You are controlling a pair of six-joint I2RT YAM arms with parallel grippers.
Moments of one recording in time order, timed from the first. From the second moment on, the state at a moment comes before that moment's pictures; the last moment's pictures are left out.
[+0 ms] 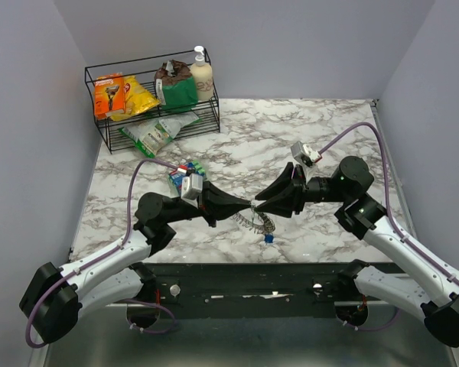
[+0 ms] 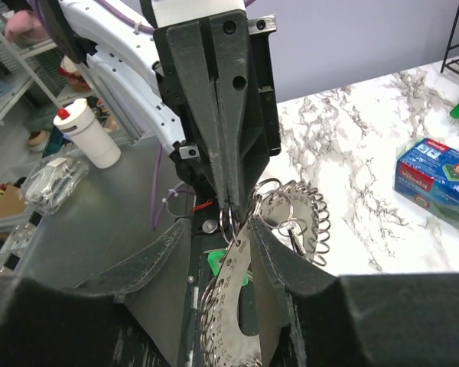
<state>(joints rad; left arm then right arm) -0.75 0.94 0.47 0.92 0.71 -0.41 0.62 0.92 0.80 0.21 -0.97 0.33</state>
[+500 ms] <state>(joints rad) -0.75 0.93 0.48 0.91 0.71 -0.41 0.62 0.94 0.79 0.21 -0.96 0.32</state>
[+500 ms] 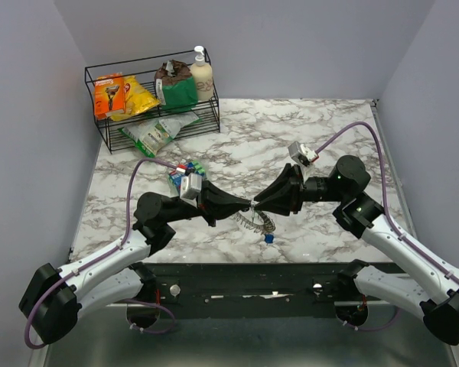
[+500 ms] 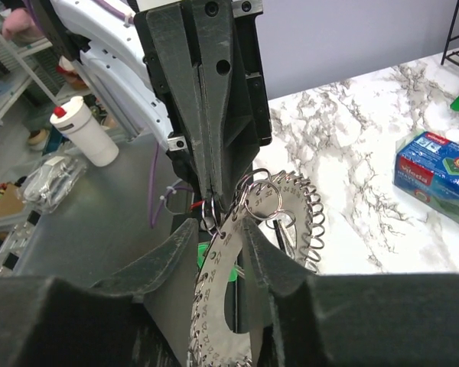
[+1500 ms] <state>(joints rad) -0.75 0.86 0.55 0.61 0.70 -0.30 0.62 0.98 0.82 0.11 -0.97 0.30</state>
